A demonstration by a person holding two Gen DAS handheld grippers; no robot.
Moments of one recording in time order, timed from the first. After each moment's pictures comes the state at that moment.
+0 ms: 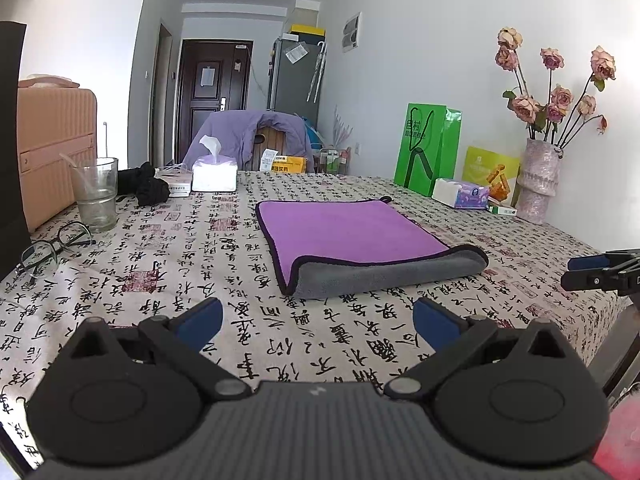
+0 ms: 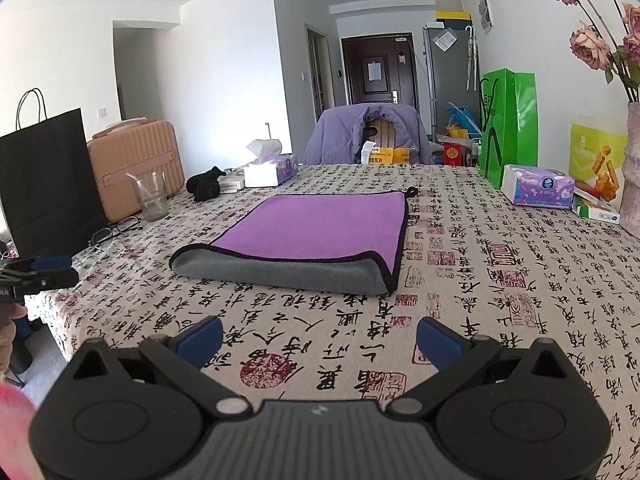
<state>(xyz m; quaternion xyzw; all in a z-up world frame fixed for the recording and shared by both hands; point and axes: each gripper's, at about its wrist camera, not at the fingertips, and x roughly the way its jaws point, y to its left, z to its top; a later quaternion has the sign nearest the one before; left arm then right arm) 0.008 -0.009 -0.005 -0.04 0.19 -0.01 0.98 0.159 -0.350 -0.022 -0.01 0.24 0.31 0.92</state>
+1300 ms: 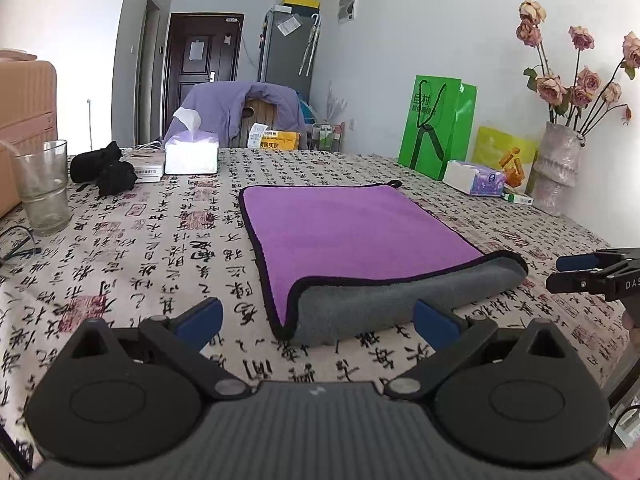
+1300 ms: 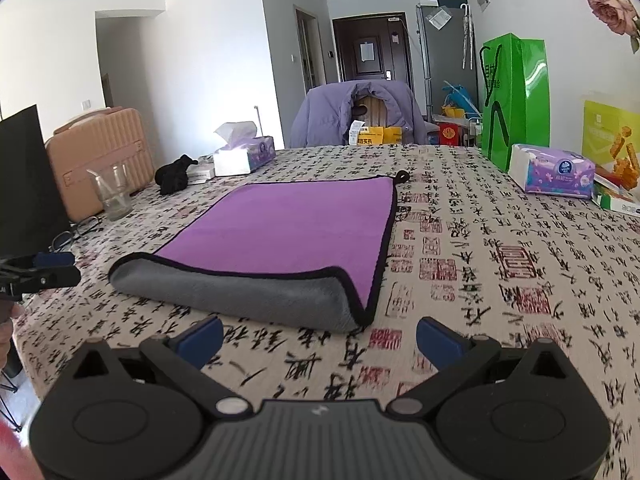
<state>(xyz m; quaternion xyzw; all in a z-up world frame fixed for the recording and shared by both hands) 0.125 0.007 -0.024 -0.05 0.24 -0.03 0.97 0.265 -0.324 -0.043 -0.01 0.28 0.30 0.91</state>
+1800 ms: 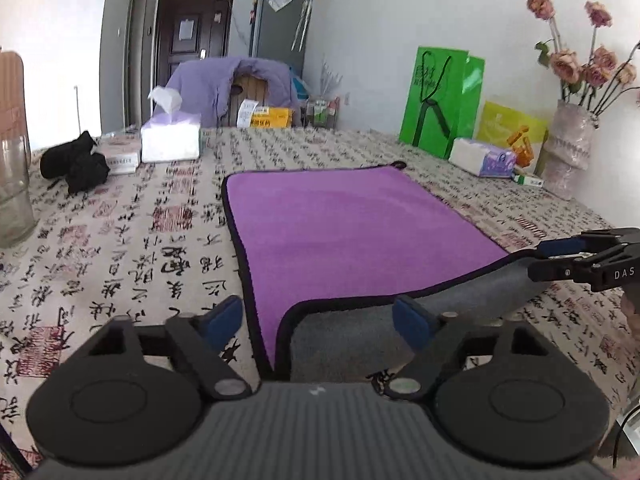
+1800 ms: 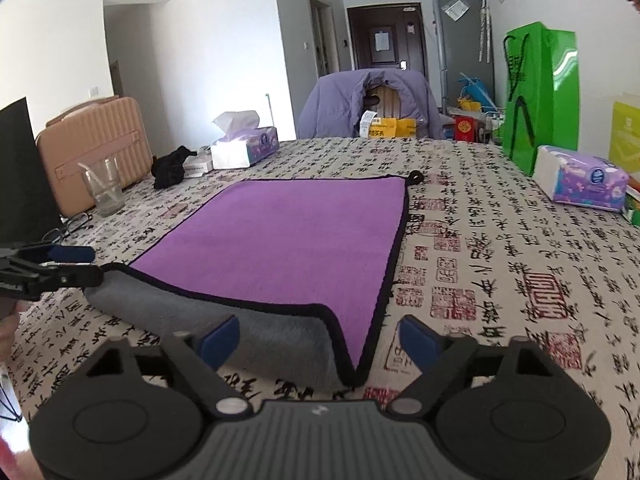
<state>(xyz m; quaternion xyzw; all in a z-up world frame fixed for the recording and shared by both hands) 0.188 0.003 -0.035 -0.04 0.28 -0.04 0.96 0.322 -0.301 -0.049 -0.03 0.29 0.33 0.90</state>
